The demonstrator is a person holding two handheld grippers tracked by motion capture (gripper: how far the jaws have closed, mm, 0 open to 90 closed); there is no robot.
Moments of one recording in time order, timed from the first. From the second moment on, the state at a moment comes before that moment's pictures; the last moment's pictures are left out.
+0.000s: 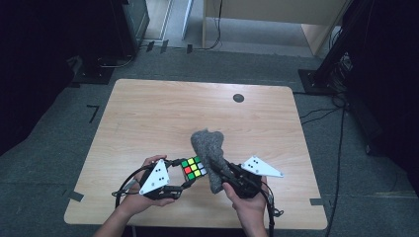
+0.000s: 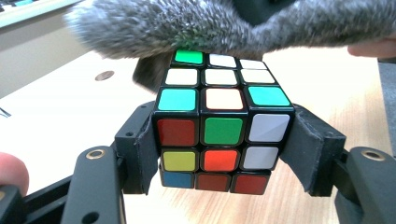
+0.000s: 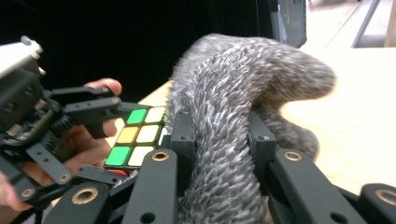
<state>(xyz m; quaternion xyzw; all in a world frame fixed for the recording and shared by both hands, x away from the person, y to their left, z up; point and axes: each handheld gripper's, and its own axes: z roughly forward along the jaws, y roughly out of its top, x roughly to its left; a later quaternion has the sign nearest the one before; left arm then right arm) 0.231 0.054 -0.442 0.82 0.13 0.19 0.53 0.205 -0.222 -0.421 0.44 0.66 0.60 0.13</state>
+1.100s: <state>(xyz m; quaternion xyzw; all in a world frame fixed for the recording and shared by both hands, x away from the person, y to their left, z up) 0.254 0.077 -0.430 0.71 0.34 0.09 0.61 0.212 -0.196 -0.450 0.37 0.70 0.58 0.18</state>
